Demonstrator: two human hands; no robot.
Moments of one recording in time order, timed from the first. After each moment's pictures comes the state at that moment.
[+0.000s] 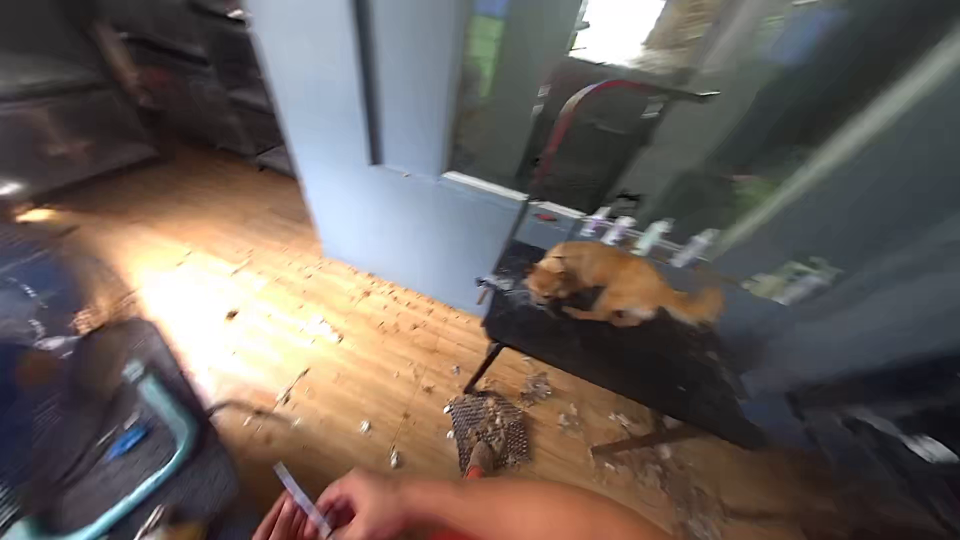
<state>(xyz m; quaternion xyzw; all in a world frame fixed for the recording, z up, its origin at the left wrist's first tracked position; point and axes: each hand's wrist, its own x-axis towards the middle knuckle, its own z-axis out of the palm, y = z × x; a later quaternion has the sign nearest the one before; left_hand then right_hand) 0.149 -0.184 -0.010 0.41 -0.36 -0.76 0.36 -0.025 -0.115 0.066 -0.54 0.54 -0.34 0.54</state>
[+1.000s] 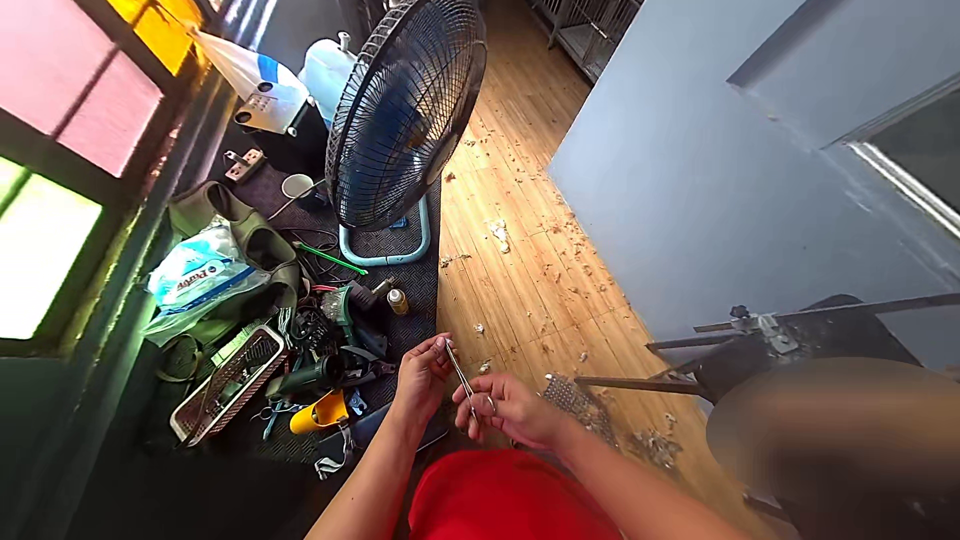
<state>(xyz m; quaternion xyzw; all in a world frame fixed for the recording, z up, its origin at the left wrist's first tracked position) 0.202 -0.196 -0.001 0.39 -0.06 -0.79 0.47 0.017 -0.136 0.043 -0.35 0.32 -0.31 0.83</state>
